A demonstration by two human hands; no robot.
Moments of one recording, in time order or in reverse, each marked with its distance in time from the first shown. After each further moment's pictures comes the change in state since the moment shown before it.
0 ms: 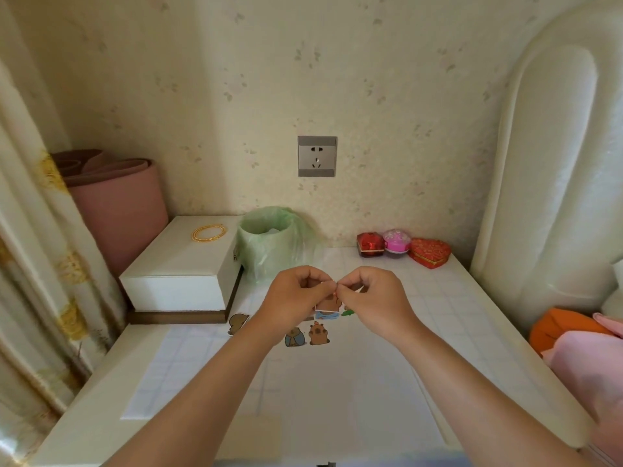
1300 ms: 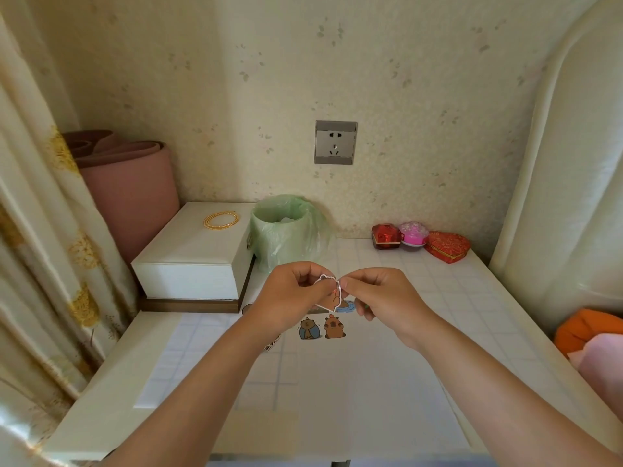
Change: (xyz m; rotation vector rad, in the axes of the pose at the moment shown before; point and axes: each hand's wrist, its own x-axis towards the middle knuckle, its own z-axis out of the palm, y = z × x) left_hand -0.016 -0.003 -0.032 -0.019 -0.065 0.048; right_hand -0.008 -0.022 0.009 0.294 -0.250 0.177
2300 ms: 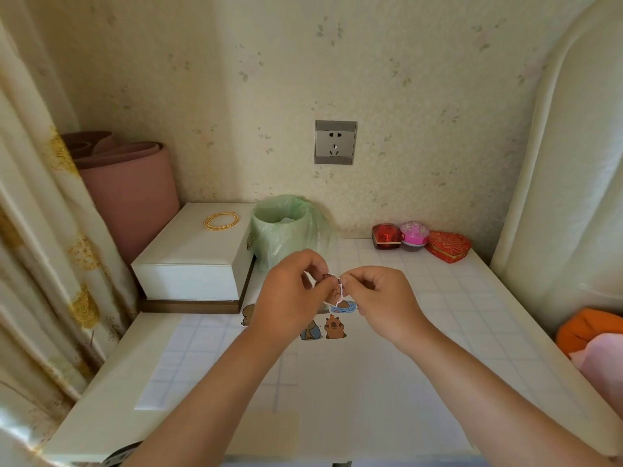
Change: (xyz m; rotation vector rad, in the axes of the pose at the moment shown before) left_hand -0.005 0.001 0.010 0.367 0.259 0.259; right_hand -0.004 0.000 0.010 -0.133 0.150 -0.156
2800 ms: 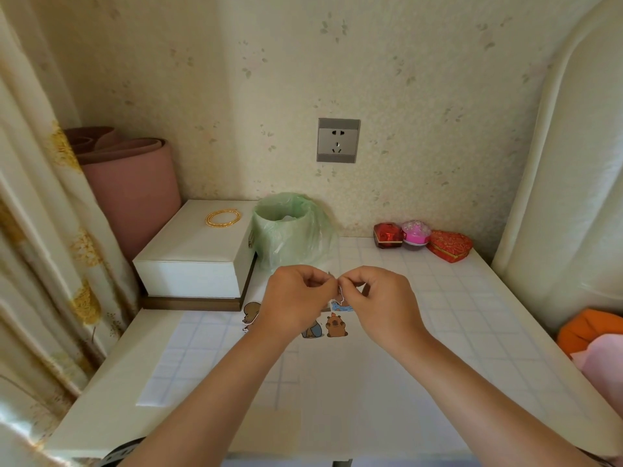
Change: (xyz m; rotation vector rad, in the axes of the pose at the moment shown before) left_hand -0.001 0.004 0.002 -0.197 -0.102 -0.332; right_hand -0.002 0.011 0.010 -0.352 0.115 -0.175
